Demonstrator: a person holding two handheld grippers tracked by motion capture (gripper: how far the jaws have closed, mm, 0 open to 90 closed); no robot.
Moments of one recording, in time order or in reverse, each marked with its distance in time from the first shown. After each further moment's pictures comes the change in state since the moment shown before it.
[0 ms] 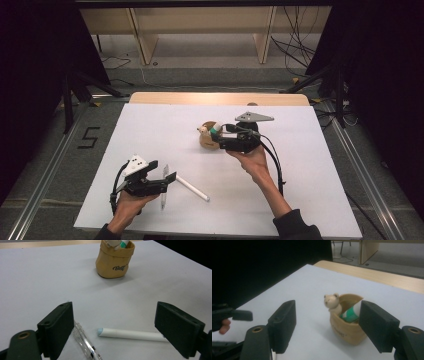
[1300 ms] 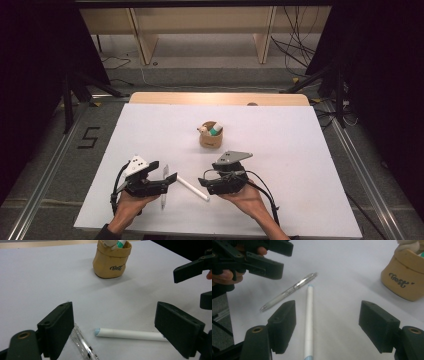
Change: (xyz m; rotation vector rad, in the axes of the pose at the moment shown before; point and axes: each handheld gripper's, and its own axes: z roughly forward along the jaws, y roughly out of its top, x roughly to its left) left arm -0.002 0.000 0.000 -0.001 -0.018 0.007; right arm 0.064 -0.071 -0.001 0.210 0.102 -0.147
